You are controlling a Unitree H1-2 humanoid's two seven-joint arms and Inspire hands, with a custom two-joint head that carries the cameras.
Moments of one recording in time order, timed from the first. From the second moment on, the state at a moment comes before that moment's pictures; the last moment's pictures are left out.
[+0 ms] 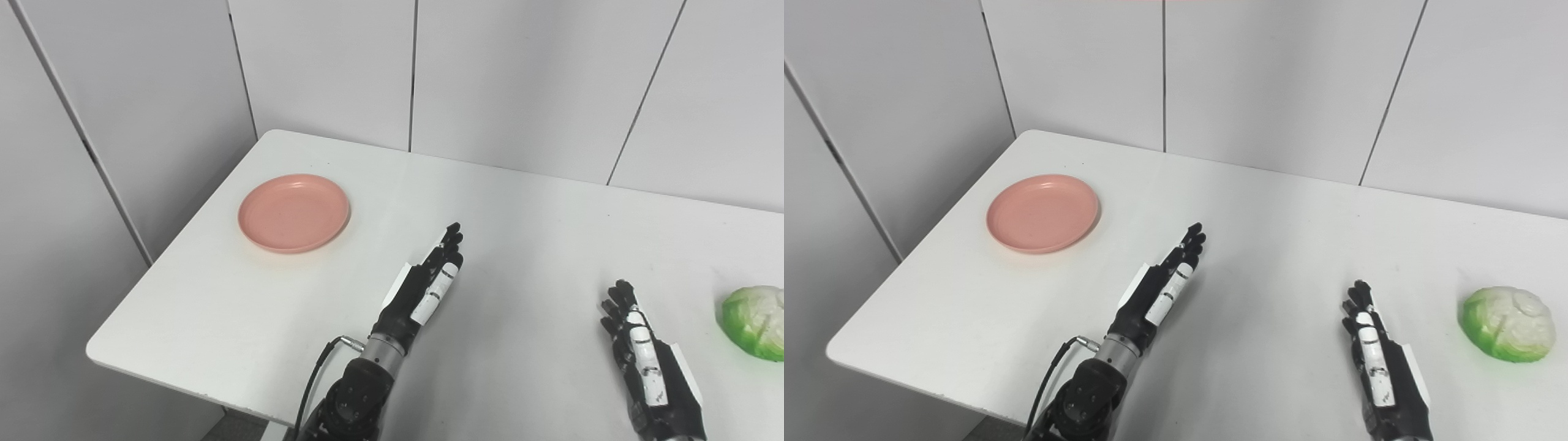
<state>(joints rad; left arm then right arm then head) -0.08 -0.05 -0.13 0.06 0.15 -0.05 -0.02 -0.08 -0.11 0.05 -0.02 0.13 0.04 0.20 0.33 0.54</state>
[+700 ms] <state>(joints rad) -0.20 0.01 0.02 -0.22 -0.03 0.19 -0.06 -0.08 -0.12 0.05 -0.03 0.13 0.04 0.20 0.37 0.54</state>
